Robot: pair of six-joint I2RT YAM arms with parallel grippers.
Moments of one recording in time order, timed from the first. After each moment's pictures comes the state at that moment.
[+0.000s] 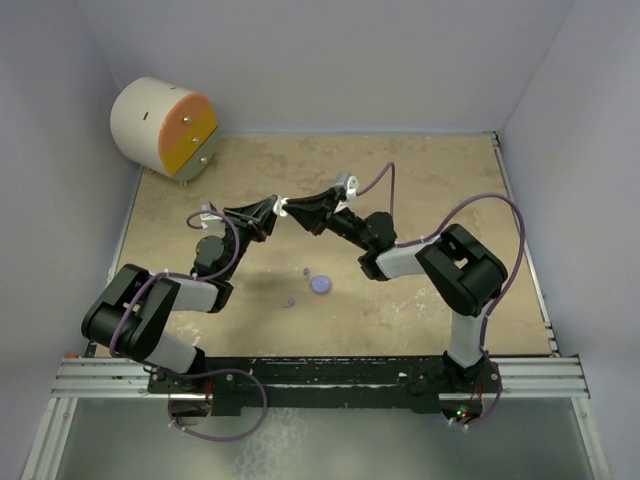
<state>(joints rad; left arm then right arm) -0.38 1.49 0.33 1.33 0.02 -1.80 0.69 1.89 0.85 1.46 -0.41 0.34</state>
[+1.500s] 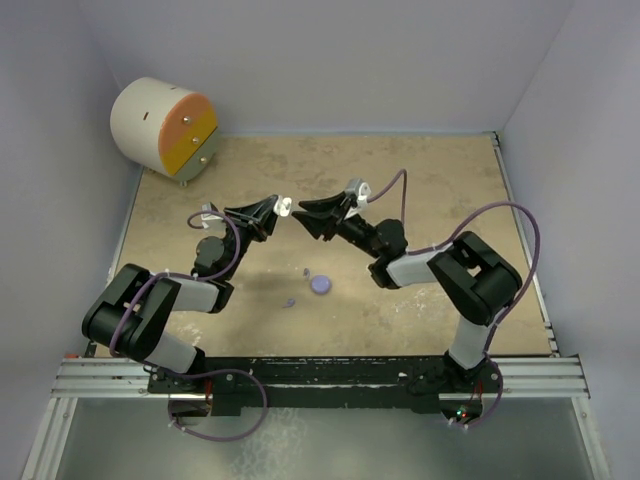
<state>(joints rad) -0.39 1.49 0.33 1.35 0.01 -1.81 0.68 1.82 0.75 1.46 -0.38 0.33</state>
